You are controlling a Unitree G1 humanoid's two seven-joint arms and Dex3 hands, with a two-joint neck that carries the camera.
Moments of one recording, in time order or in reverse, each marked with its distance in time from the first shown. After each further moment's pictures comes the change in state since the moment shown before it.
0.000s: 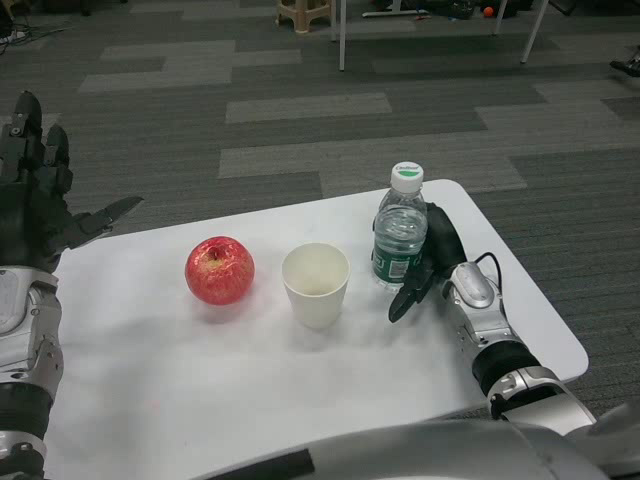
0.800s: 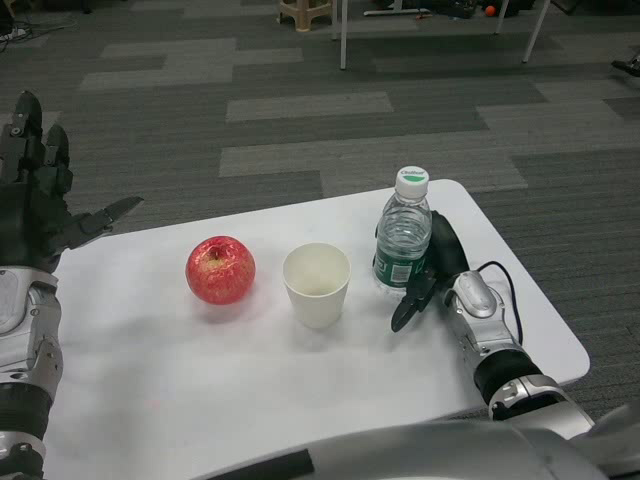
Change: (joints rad) left arm 0.001 0.000 -0.002 0.000 -0.001 0.000 0.000; right arm 0.018 0.006 -0.010 0.010 -0.001 -0.049 0.008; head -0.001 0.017
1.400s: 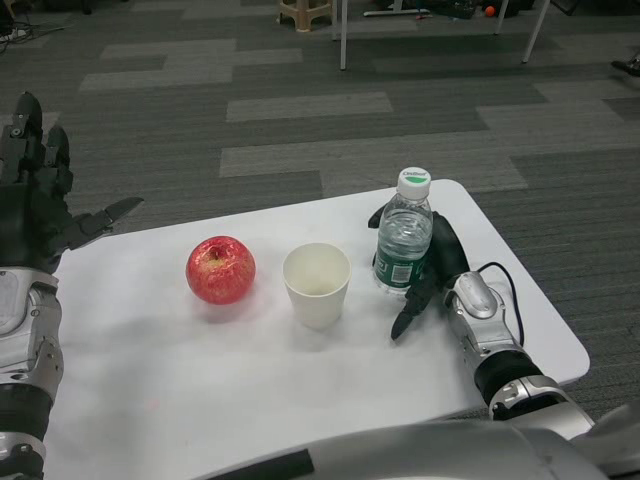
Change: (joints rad) left arm 0.002 0.000 -0.003 0.000 -0.004 -0.001 0.000; right arm 0.003 0.001 -0.003 0.001 -0.002 -0.003 0.003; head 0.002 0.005
